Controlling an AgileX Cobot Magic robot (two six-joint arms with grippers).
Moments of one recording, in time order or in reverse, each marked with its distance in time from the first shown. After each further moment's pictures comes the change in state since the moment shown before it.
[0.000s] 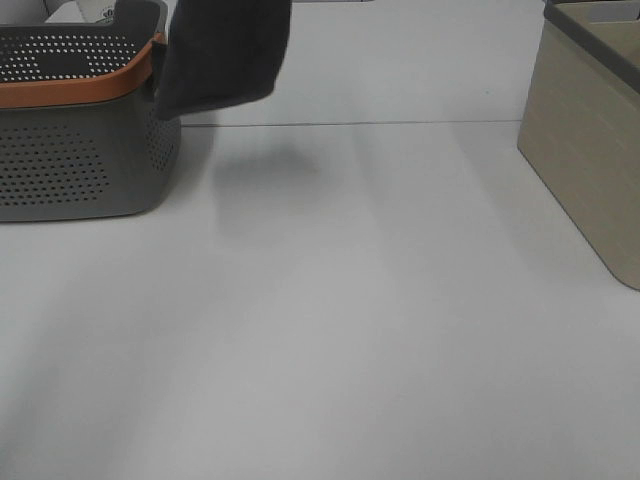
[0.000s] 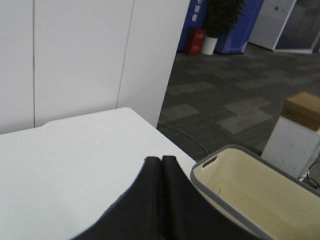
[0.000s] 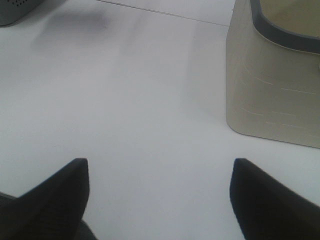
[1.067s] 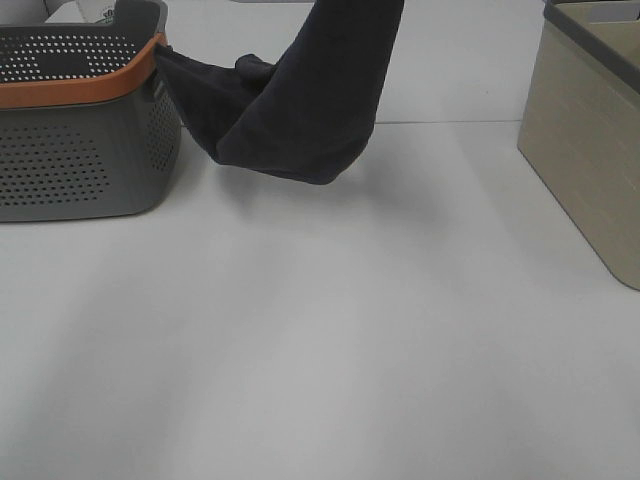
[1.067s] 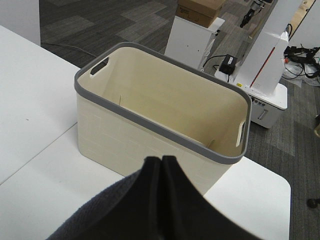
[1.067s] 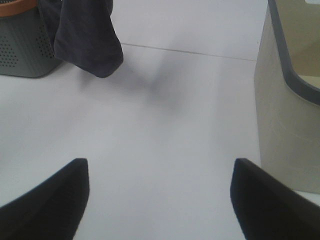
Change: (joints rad) left arm -0.102 0.185 0.000 -0.336 0.231 0.322; right arm 0.000 0.229 -0.020 0.125 -0.288 -0.001
